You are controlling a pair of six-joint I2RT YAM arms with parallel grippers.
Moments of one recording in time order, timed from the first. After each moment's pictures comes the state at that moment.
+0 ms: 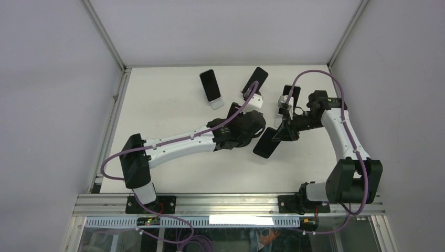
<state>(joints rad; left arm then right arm) -1.17 1.73 1.51 -0.52 -0.82 -0.42 -0.01 1.35 1.13 -1.32 -1.05 -1.12</state>
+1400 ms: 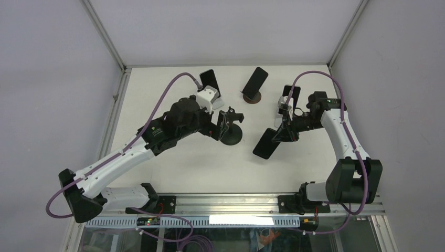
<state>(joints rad) -0.89 1.17 1.16 -0.48 -0.19 -0.21 -0.02 1.35 1.12 -1.31 -1.05 -1.12</state>
